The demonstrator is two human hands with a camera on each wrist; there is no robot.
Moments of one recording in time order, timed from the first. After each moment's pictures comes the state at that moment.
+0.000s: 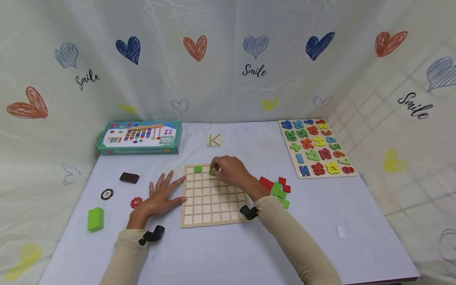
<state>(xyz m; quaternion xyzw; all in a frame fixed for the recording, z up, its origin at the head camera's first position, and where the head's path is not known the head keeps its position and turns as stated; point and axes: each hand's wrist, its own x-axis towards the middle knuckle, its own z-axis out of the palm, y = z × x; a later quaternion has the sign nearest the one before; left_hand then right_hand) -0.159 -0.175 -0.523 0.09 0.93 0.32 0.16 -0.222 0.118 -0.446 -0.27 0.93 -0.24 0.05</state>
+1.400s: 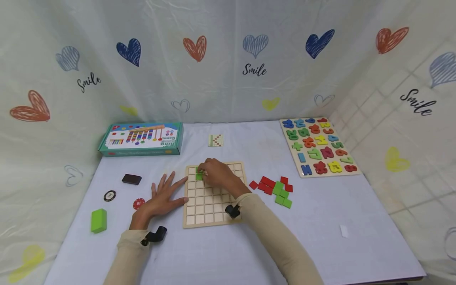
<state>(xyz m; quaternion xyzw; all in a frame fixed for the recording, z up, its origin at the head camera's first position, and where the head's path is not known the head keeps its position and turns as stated) -0.159 -0.176 -0.525 0.10 0.93 0.33 0.15 -0.231 0.072 -0.477 -0.29 0.93 -0.21 0.09</state>
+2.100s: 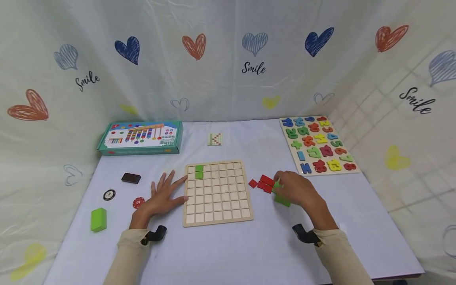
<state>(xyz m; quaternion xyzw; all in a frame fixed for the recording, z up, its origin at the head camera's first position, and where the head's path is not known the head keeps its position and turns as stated) -0.160 -0.176 -0.528 0.10 0.93 0.33 0.14 -0.154 0.270 -0.427 -0.09 0.97 -0.17 0.16</state>
